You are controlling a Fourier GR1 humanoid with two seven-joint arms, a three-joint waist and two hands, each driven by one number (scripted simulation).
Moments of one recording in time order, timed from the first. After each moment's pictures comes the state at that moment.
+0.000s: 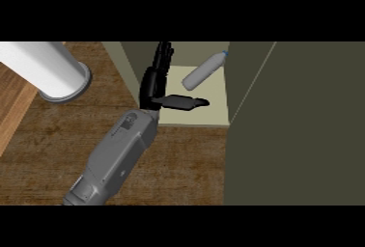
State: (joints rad) left arm -0.81 0.00 -0.23 -0.73 0.42 0.27 -0.58; right arm 0.60 -0.05 0.24 -2.15 -0.25 0.29 -0.14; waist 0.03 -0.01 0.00
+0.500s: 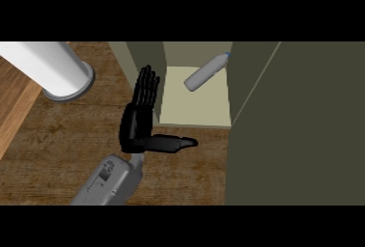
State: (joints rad) left arm -0.38 0.05 -0.38 -1.31 0.42 0.35 -0.44; right arm 0.64 -0.05 0.27 -2.18 -0.23 0.29 -0.15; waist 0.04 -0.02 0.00
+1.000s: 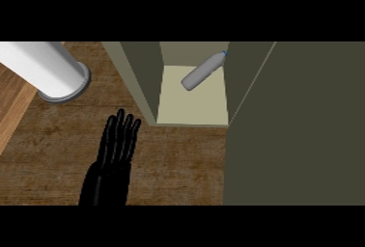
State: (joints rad) left arm 0.04 0.18 -0.57 -1.89 0.36 0.43 -0.32; right arm 0.62 -0.14 0.29 -2.19 -0.17 0.37 -0.14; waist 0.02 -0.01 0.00
